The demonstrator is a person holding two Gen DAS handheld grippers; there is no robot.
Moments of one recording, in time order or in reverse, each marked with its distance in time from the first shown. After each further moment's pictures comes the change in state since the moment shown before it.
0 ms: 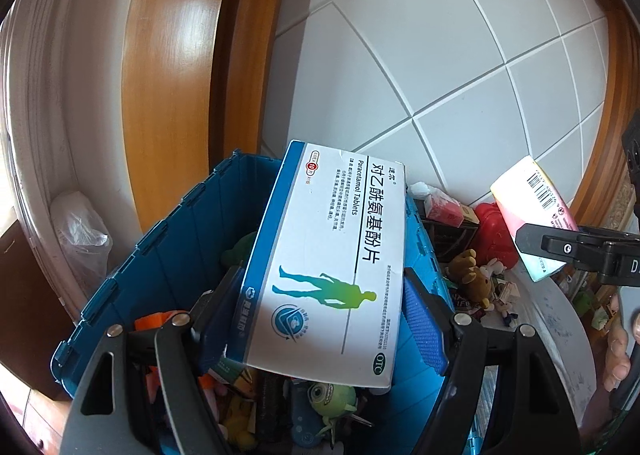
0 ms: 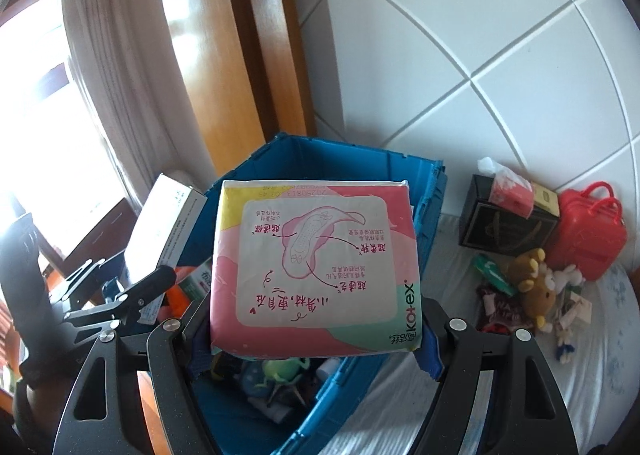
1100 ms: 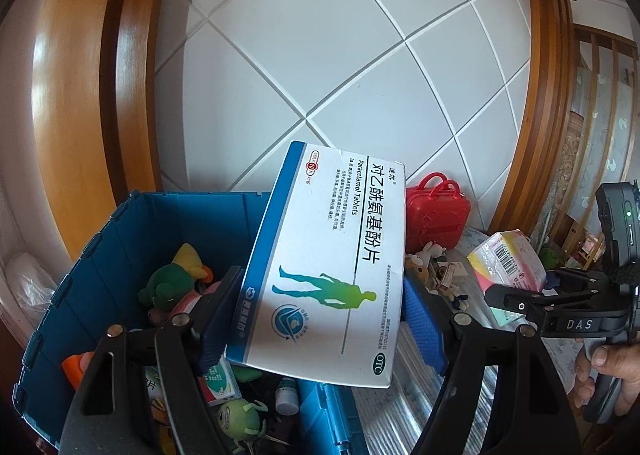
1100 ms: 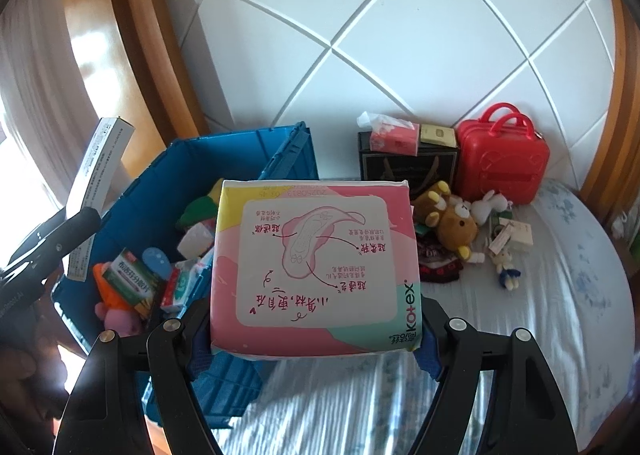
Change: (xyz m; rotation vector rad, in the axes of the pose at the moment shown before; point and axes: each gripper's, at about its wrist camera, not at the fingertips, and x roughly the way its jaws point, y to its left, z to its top) left arm 0.006 -0.136 0.003 0.193 -0.023 -0.202; right arm -0.066 -0.137 -0.090 0.232 -0.020 -0.202
